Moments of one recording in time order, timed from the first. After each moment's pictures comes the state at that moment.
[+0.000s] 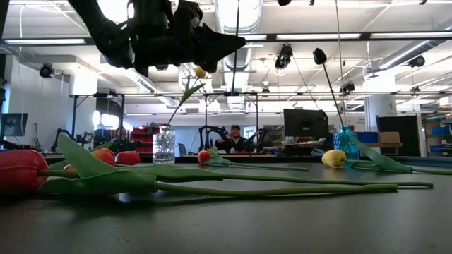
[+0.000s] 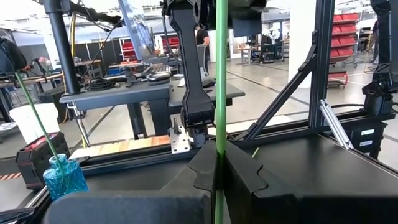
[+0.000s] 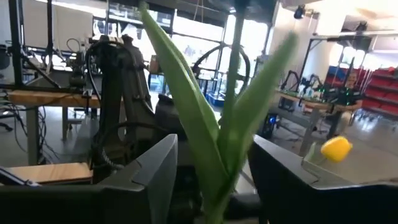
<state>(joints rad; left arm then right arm) 0.25 1.63 0.76 0.94 0.44 0.10 0.10 1.43 1.01 0.56 0.49 -0.22</state>
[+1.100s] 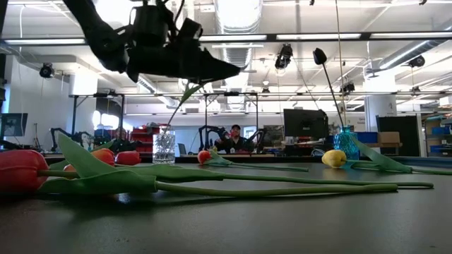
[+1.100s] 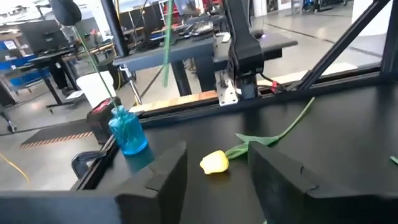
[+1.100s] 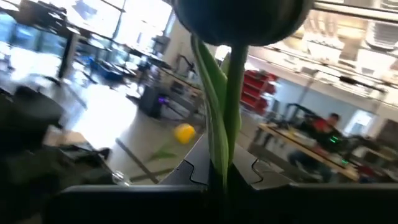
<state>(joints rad) 0.26 1.62 0.71 0.83 0.22 0.26 0.23 1.23 1.02 0.46 1.06 -0.61</state>
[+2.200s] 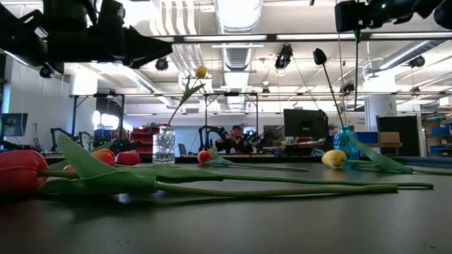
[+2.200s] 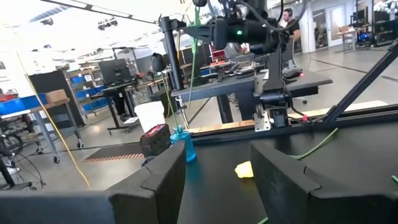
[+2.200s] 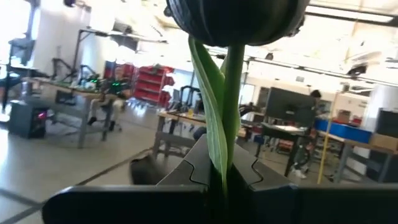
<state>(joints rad) 0.26 0.97 0.25 0.84 0.05 0.23 -0.27 0.67 0.44 0.77 0.98 -0.69</state>
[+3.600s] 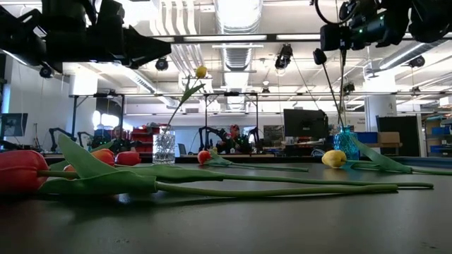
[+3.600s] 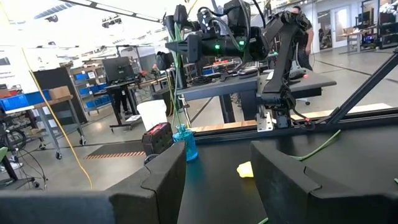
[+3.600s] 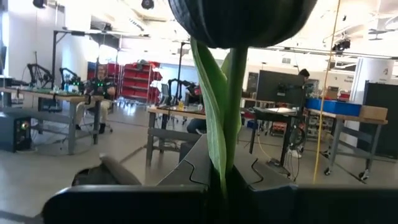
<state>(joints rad) 0.26 0.95 0.25 0.82 0.04 0.22 -0.63 0.89 0.46 0.79 0.74 -0.38</state>
